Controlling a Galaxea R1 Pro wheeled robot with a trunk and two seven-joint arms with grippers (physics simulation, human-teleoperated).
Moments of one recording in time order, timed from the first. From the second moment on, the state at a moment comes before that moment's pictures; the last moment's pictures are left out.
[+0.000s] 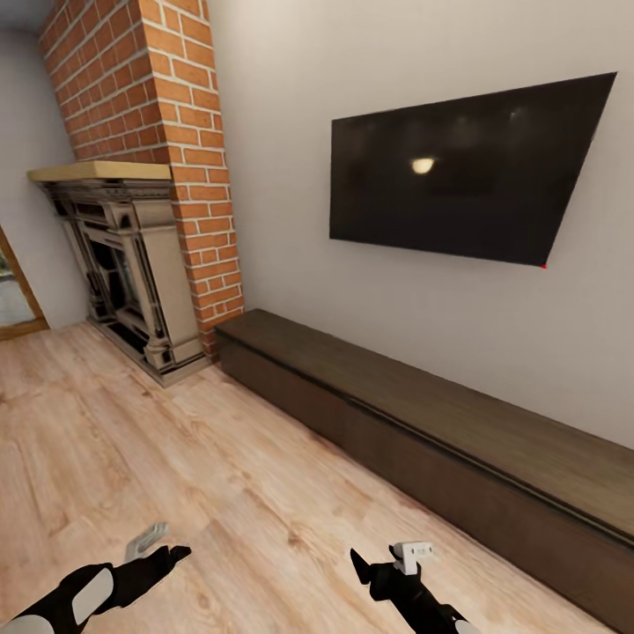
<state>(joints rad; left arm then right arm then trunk) -0.57 0.29 -0.25 -0.22 0.84 0.33 -0.30 -0.23 -0.23 0.73 -0.99 -0.80 -0.13 -0.01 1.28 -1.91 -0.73</state>
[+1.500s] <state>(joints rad) -0.57 0.29 -0.25 -0.22 0.84 0.33 -0.30 -0.23 -0.23 0.79 -0.99 -0.80 -0.13 -0.02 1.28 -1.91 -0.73</state>
